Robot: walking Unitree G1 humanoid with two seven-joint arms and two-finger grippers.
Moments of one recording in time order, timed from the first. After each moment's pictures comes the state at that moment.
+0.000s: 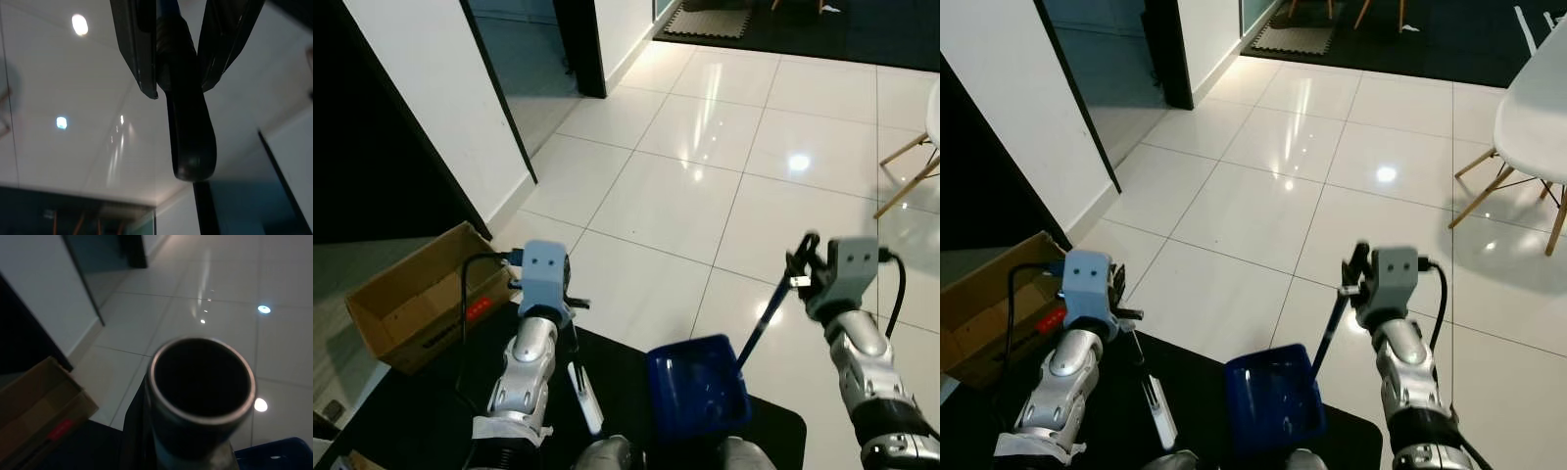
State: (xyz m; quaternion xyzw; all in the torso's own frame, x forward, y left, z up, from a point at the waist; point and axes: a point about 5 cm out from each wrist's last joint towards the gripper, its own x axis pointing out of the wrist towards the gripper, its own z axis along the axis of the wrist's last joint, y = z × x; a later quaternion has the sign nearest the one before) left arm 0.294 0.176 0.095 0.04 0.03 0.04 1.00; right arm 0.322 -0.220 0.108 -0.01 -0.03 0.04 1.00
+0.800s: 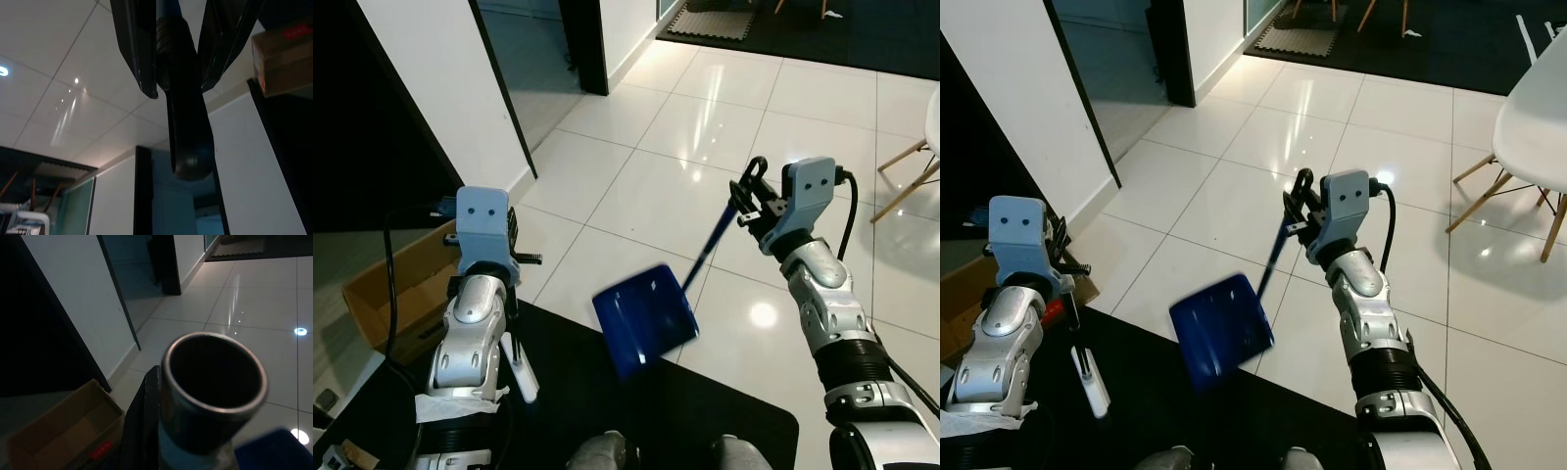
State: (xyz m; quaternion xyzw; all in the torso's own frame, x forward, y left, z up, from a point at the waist) left arm 0.290 0.217 0.143 0.09 0.00 0.07 0.99; right arm 0.348 -0.161 0.138 0.00 -0.04 0.16 0.99
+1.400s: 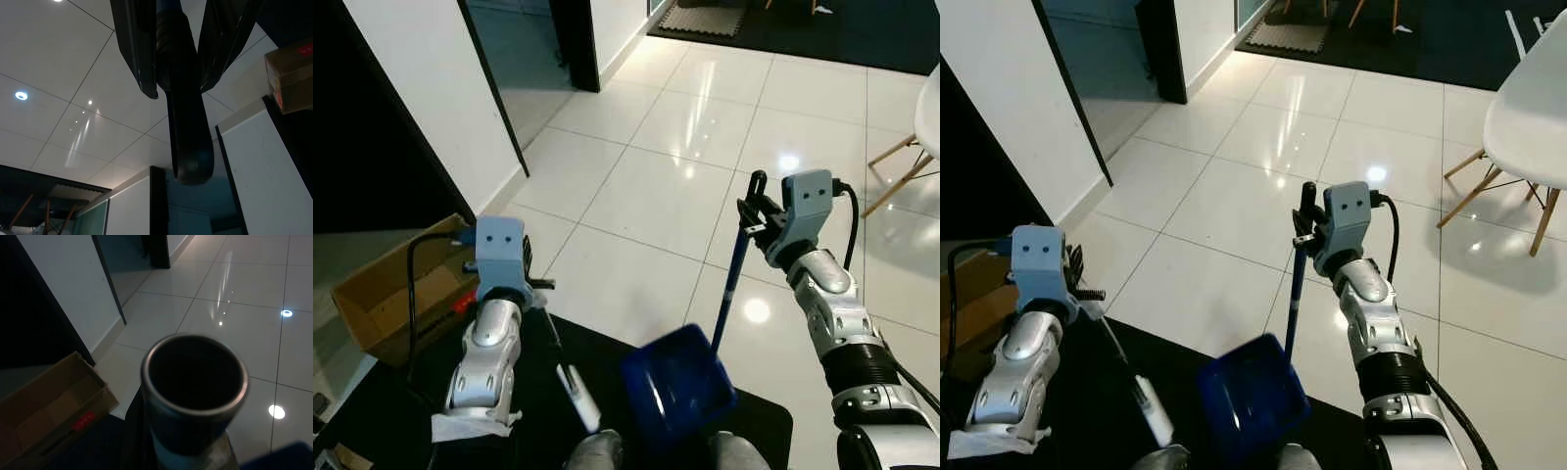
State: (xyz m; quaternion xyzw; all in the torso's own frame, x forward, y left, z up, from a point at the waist) left arm 0.276 0.204 0.106 0.07 0.04 0.07 0.99; right arm 0.346 -0.176 0.128 -0.01 -0.01 0.13 0.99
